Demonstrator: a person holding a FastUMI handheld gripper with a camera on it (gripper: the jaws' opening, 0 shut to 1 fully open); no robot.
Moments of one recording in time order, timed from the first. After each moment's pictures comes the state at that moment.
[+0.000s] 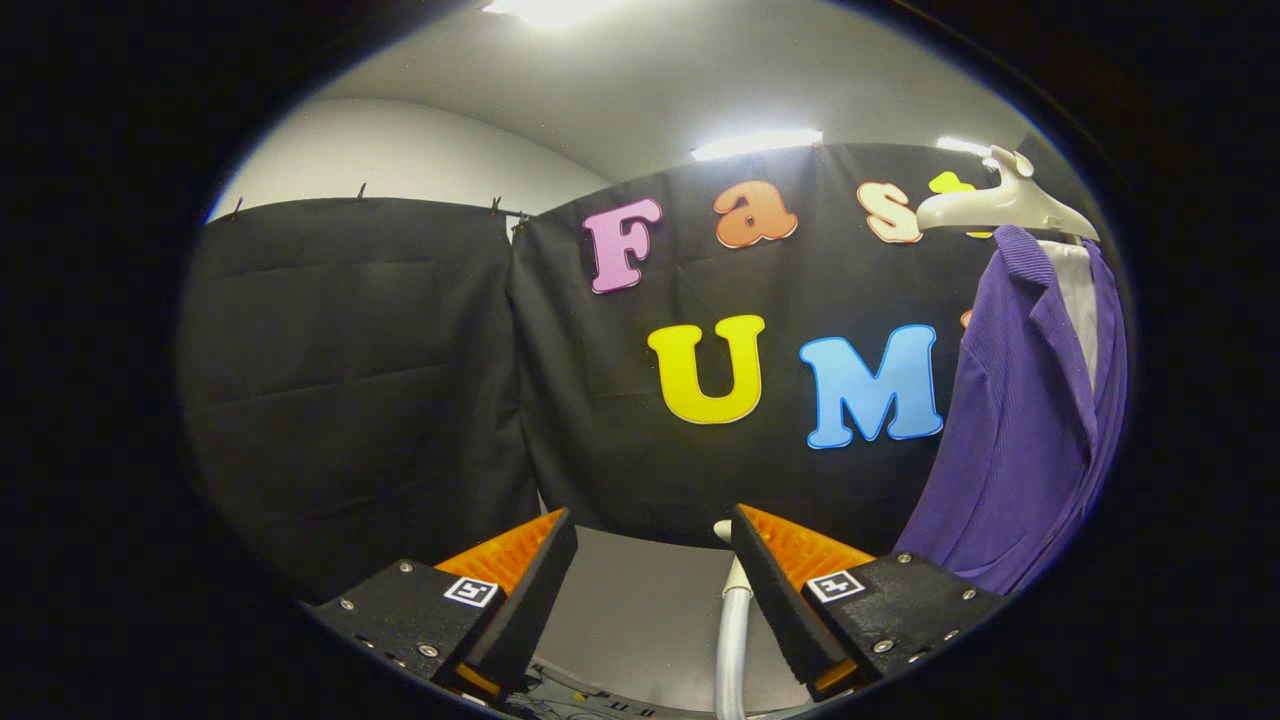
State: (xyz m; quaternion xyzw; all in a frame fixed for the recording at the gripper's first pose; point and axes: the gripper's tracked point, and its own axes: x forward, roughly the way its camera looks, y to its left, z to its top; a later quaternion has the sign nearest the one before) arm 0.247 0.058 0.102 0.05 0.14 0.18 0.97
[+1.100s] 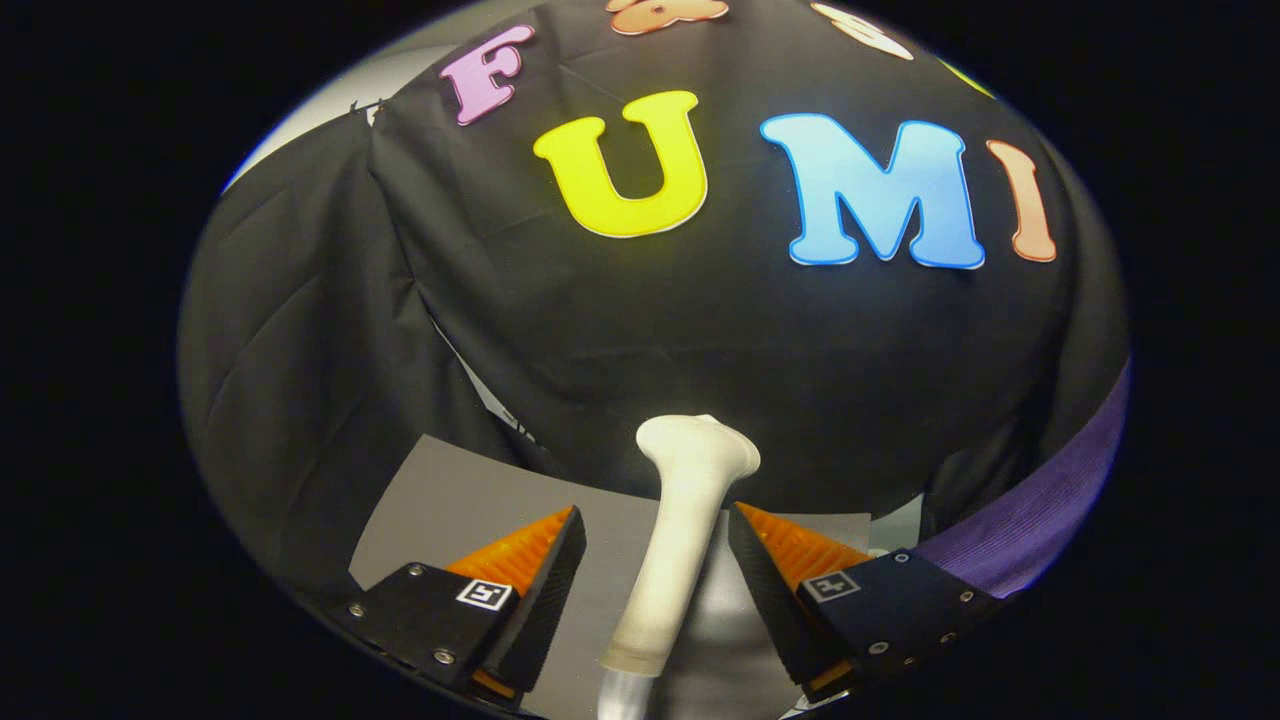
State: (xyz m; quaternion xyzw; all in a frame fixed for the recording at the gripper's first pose) arm 0.413 0.029 -0.088 0.08 0.44 0.14 0.88
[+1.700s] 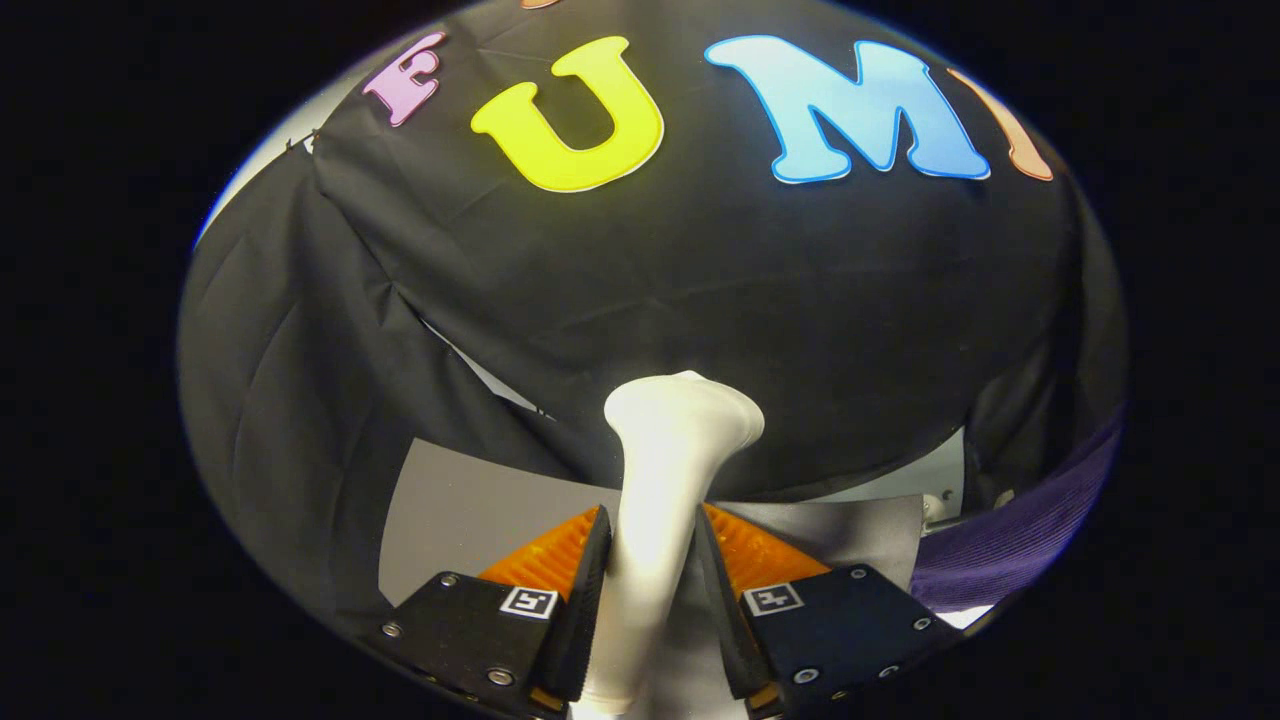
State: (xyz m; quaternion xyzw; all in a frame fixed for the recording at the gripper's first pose) arm 0.425 0.022 -0.134 0.16 0.50 0.14 0.84
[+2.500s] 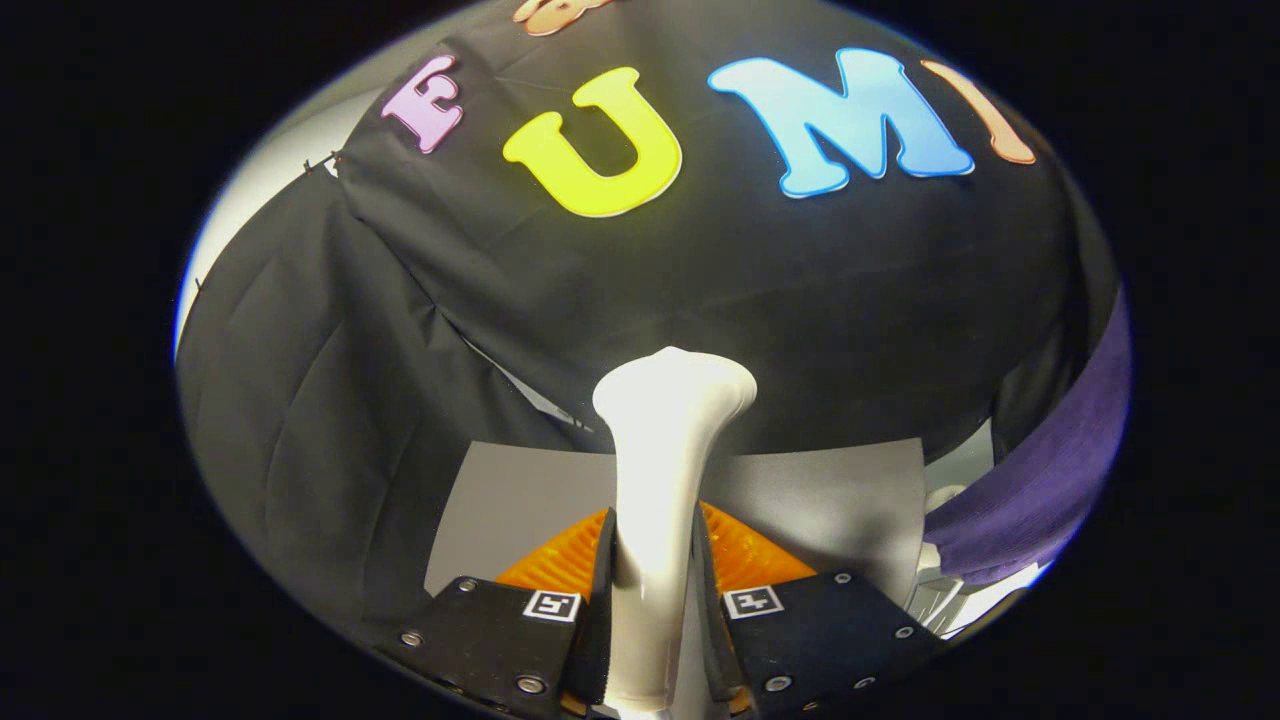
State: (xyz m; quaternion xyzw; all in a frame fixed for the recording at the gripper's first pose) arm 0.376 0.023 -0.076 0.18 0.45 0.17 0.86
